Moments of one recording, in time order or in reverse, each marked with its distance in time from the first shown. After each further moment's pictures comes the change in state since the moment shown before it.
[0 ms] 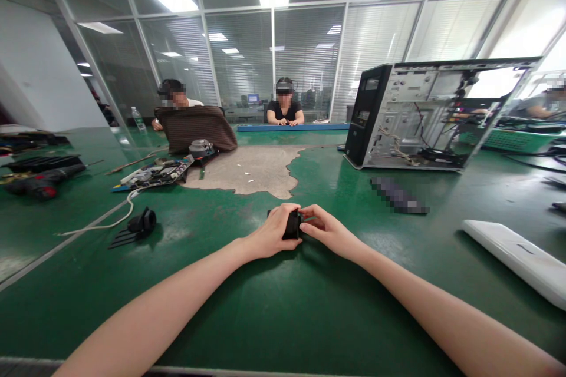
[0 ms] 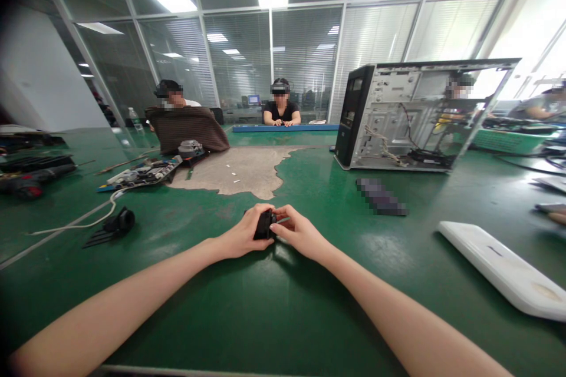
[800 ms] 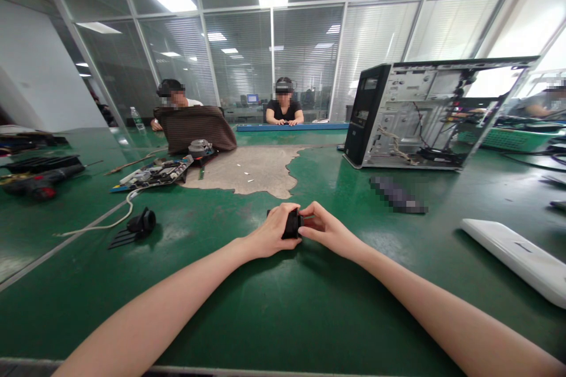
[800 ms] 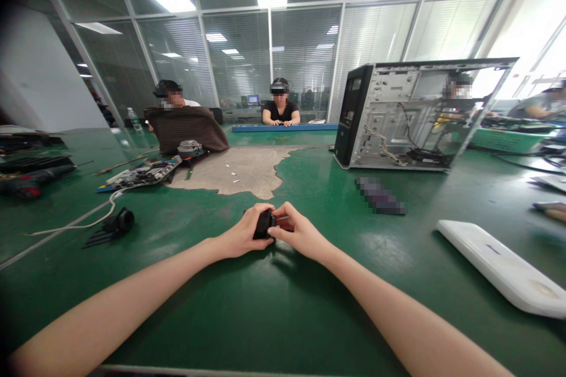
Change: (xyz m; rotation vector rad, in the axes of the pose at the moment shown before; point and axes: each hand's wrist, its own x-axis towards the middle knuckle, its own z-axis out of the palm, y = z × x) left_hand 0.000 -0.001 0.001 0.000 0.007 0.002; right_hand -0.002 -0.009 0.001 0.049 -0.040 -0.040
